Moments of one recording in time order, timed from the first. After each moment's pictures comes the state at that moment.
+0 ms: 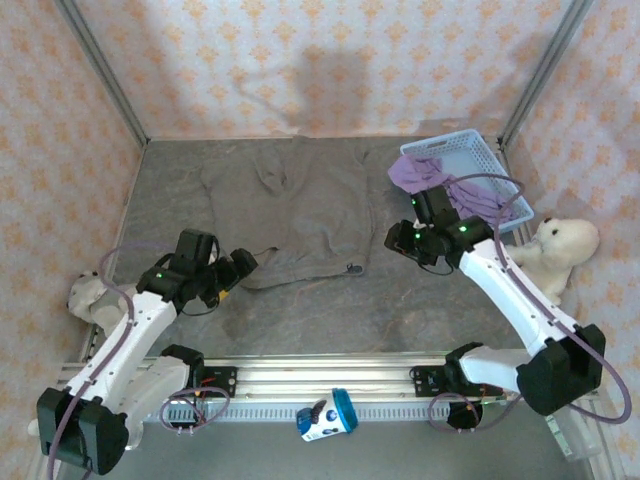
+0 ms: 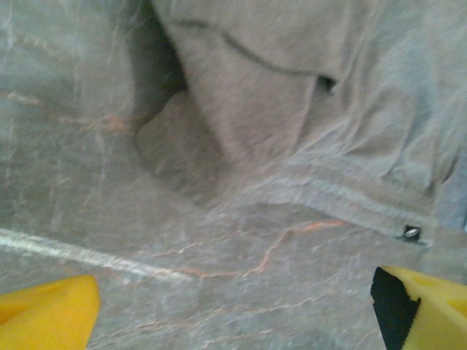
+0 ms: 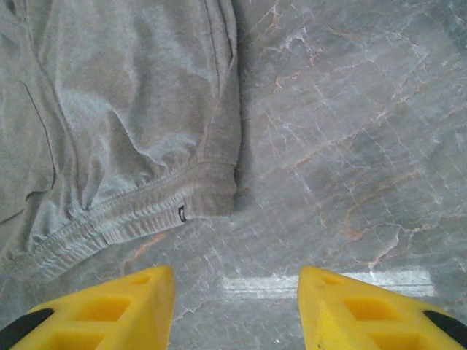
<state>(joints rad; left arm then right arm) -0.21 0.90 0.68 -0.77 0.21 -0.94 0.40 1.21 1.07 -0.88 -0.11 0.75</state>
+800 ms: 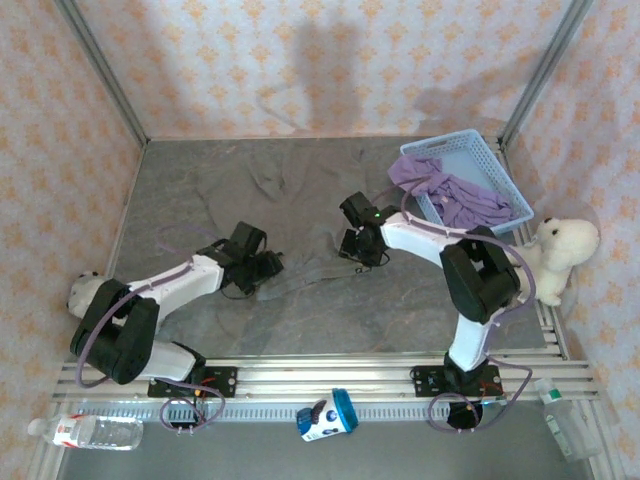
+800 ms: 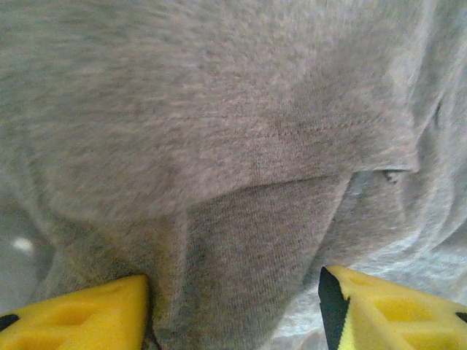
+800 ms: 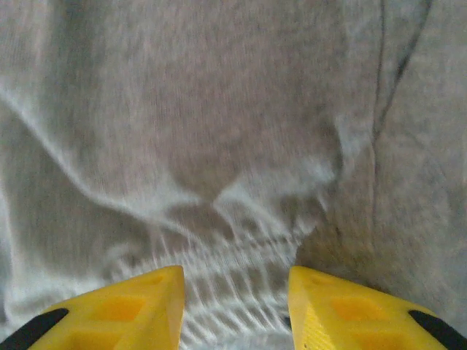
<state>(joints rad) -0.45 1.40 0.67 -0.40 0.09 -1.04 0.59 1.82 1.20 -0.64 -0.09 0.88</state>
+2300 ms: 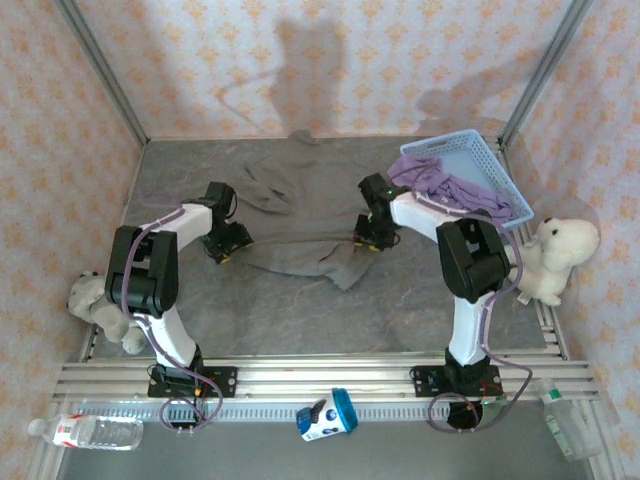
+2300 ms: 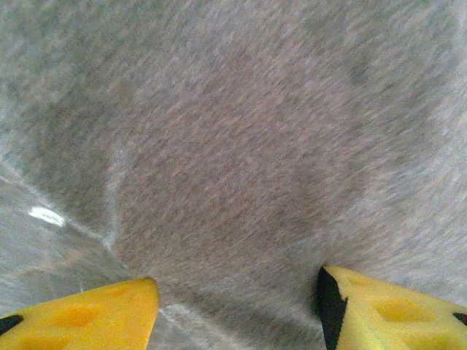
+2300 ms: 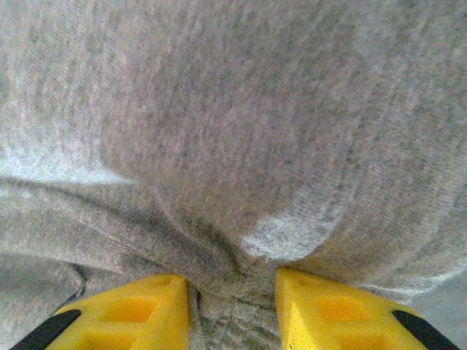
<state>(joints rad) -0.08 1.77 1.06 -0.66 0.09 -0.70 0.41 1.98 1.38 -0.75 -0.14 0.63</state>
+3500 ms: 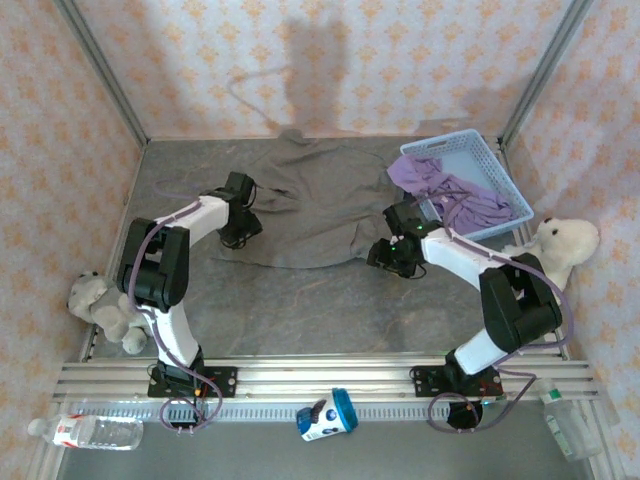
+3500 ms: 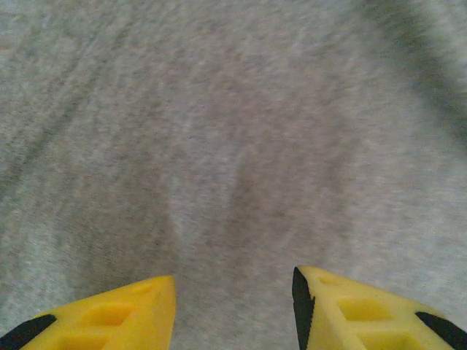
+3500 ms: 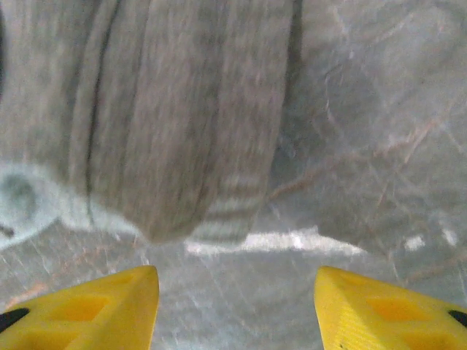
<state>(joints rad) -0.17 1.85 1.19 -0.65 -0.05 -0.83 0.41 1.55 0.90 -0.58 -0.17 0.70</state>
